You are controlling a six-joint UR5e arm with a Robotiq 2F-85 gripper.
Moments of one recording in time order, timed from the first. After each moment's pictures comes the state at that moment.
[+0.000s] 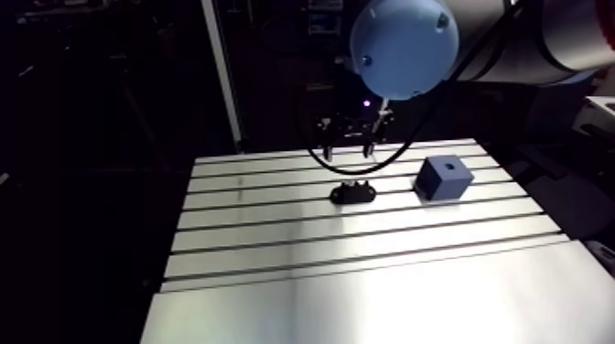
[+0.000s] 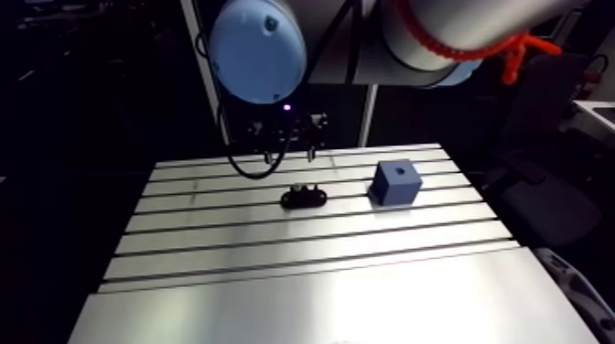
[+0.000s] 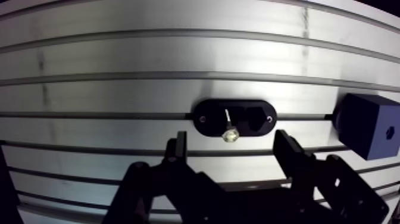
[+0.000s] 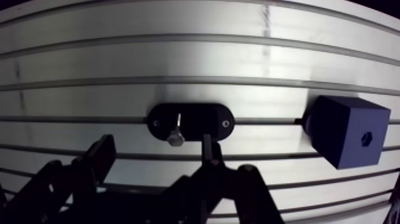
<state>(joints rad) -0.15 -1.27 1.87 -2.26 -1.57 -1.74</state>
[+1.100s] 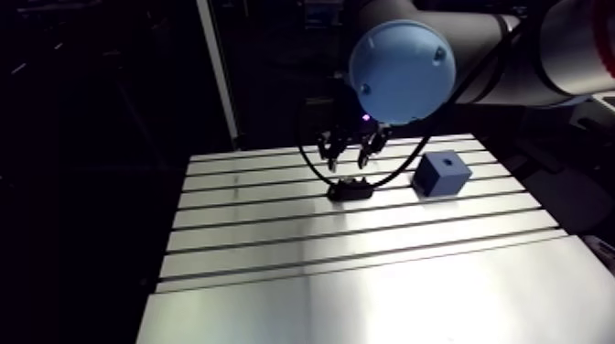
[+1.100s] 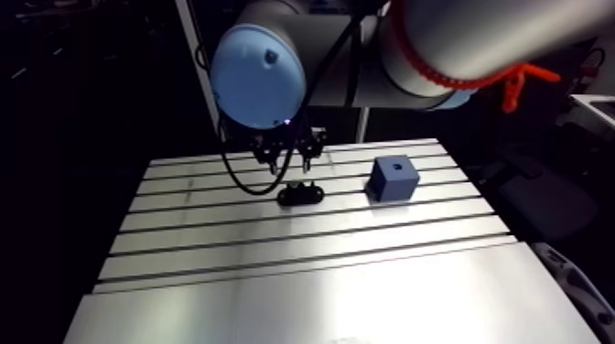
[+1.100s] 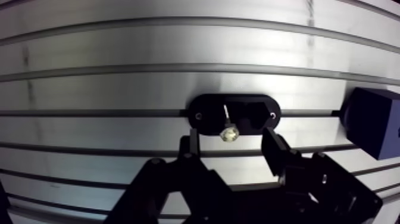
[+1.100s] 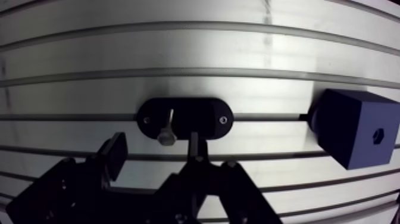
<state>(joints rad) -0.16 -1.25 1.92 -2.33 -1.58 -1.75</state>
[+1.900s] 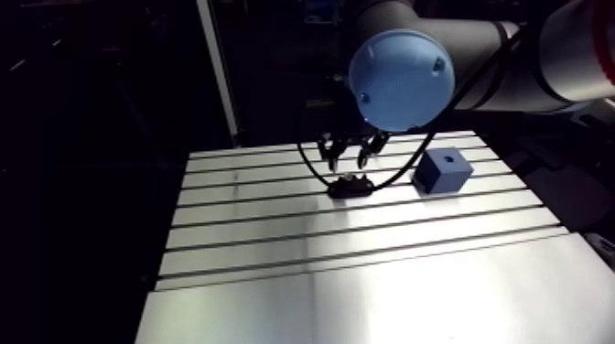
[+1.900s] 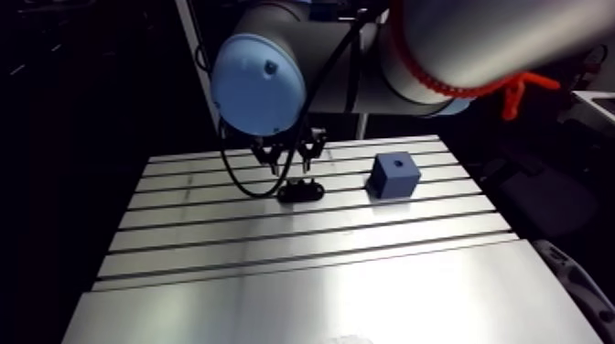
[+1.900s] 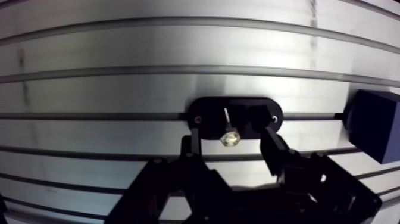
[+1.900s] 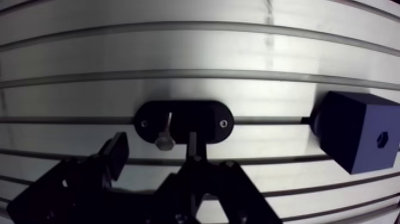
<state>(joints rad) -0.16 -1.24 1.93 -2.36 -1.58 -1.75</state>
